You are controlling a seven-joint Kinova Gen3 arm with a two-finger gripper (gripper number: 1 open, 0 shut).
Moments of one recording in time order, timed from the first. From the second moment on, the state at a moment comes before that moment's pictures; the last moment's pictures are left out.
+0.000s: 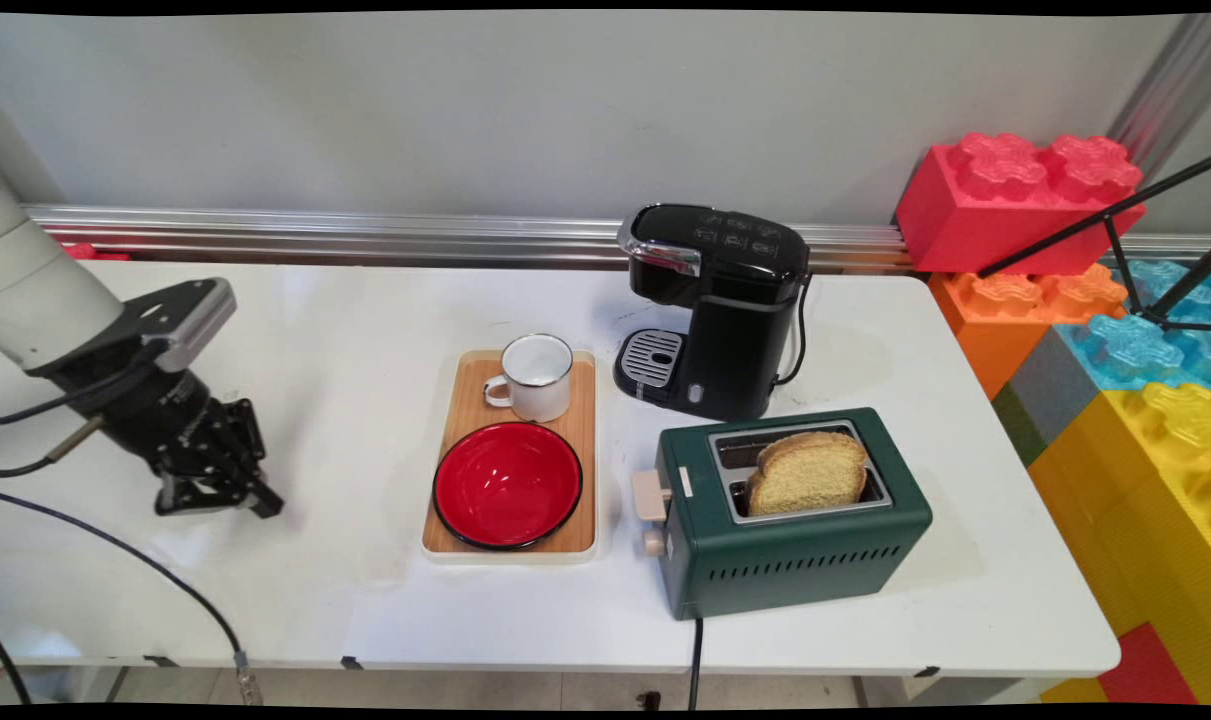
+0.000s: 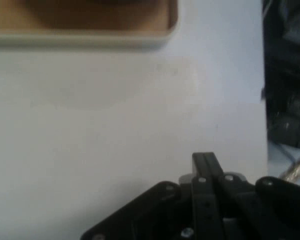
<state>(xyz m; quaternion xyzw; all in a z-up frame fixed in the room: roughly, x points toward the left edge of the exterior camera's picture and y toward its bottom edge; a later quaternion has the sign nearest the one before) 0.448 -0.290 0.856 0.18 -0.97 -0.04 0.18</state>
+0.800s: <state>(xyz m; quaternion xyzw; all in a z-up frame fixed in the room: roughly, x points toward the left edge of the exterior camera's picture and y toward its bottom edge) 0.350 -0.327 0.878 0.23 -0.91 -0.03 0.34</state>
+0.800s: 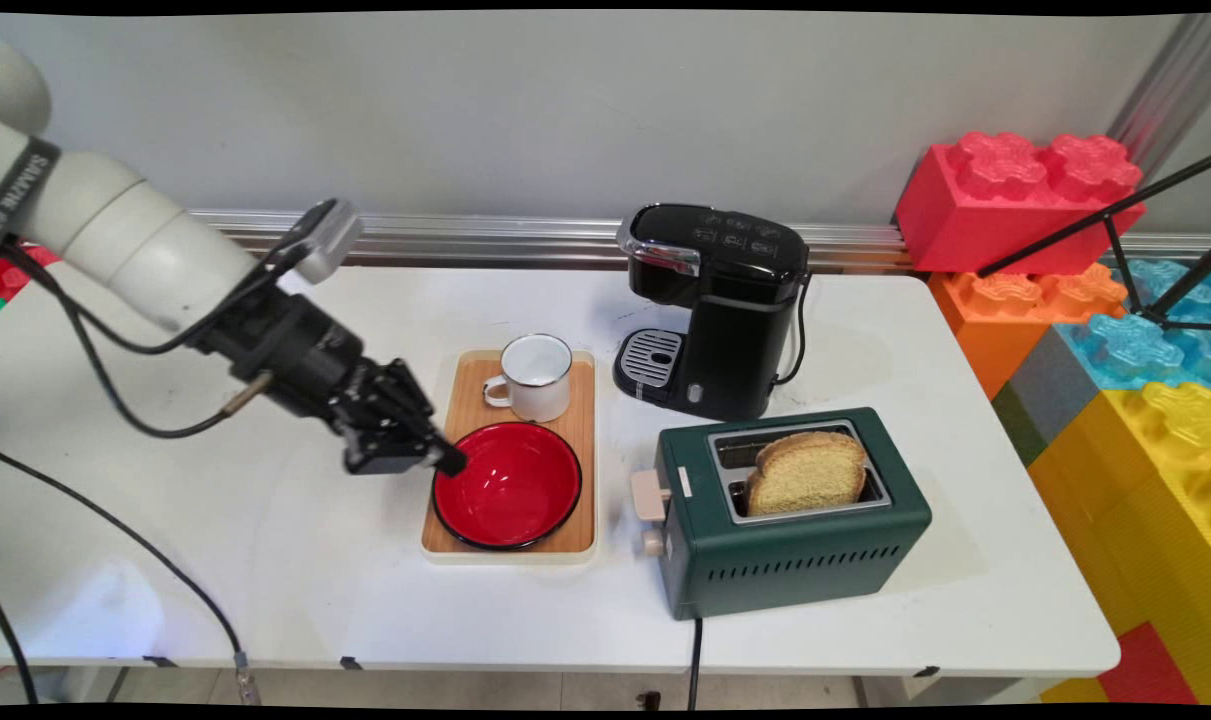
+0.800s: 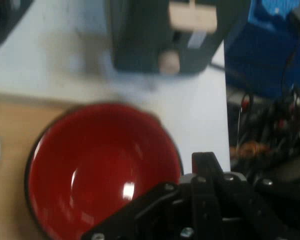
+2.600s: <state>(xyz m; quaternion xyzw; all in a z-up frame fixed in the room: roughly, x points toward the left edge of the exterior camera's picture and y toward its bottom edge) 0.244 -0.362 0.850 0.20 -0.89 -0.03 0.41</state>
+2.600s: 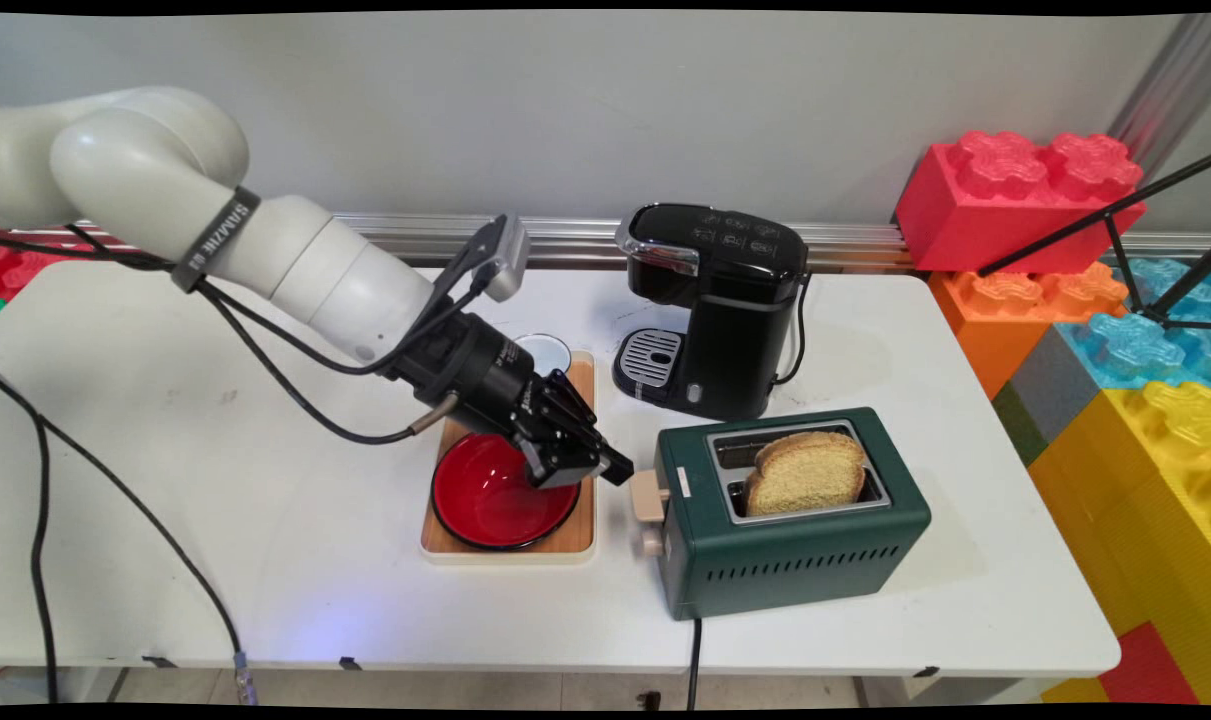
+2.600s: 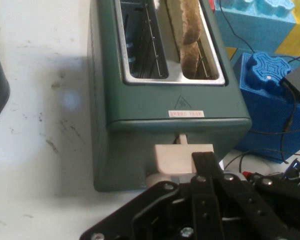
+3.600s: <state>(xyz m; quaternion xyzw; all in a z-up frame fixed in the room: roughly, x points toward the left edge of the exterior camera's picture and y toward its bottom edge) 0.234 -0.350 0.816 0.21 -0.88 0.00 0.43</state>
